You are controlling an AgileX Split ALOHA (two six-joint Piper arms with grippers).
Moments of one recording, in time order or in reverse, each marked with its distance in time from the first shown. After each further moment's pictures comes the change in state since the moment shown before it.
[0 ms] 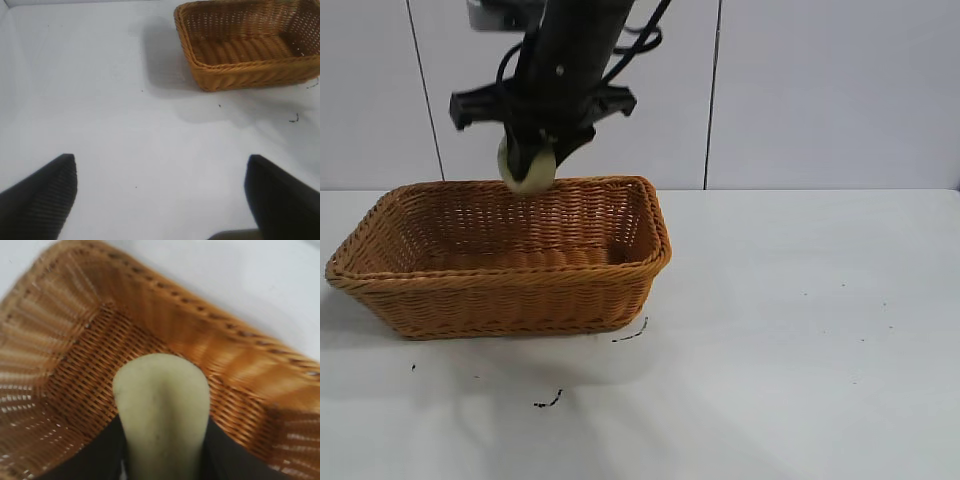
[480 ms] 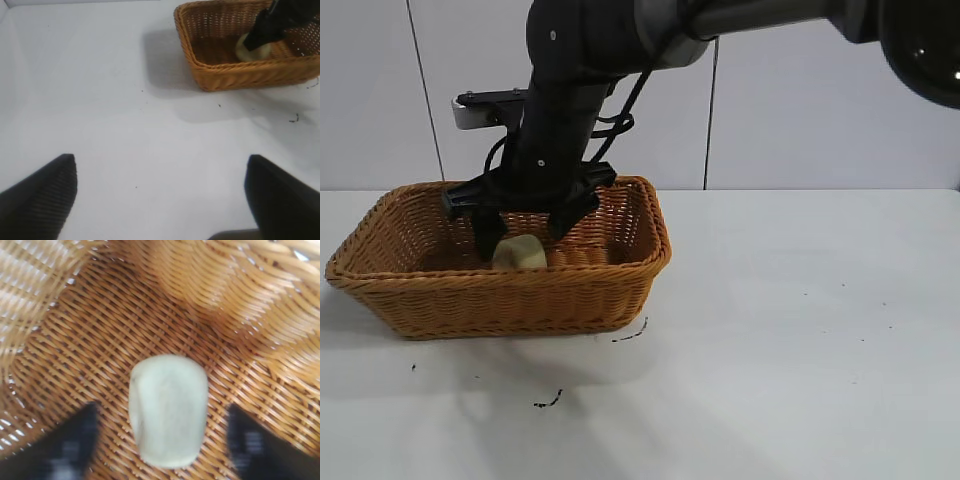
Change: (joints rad) left arm 0.000 0.000 0.000 0.000 0.000 0.000; right arm 0.011 0.042 0.000 -0.005 0.000 0.016
